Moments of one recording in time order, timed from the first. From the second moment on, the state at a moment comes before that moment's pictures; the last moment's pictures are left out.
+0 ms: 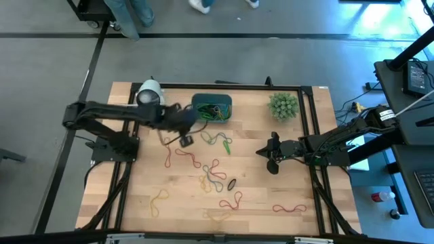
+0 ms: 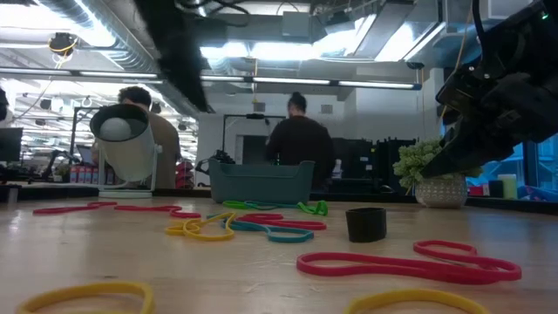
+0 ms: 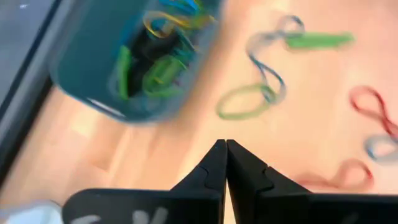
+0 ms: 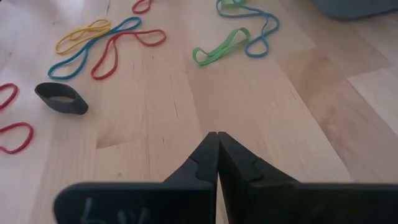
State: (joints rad) left arm 0.09 1.34 1.05 -0.77 -0.29 -0.24; right arm 0.23 1.11 0.15 0.38 0.28 0.36
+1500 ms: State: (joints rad) left arm -0.22 1.21 0.58 -0.38 -0.35 -0.38; right arm 0.90 1.67 1.03 -0.89 -0.01 1.21
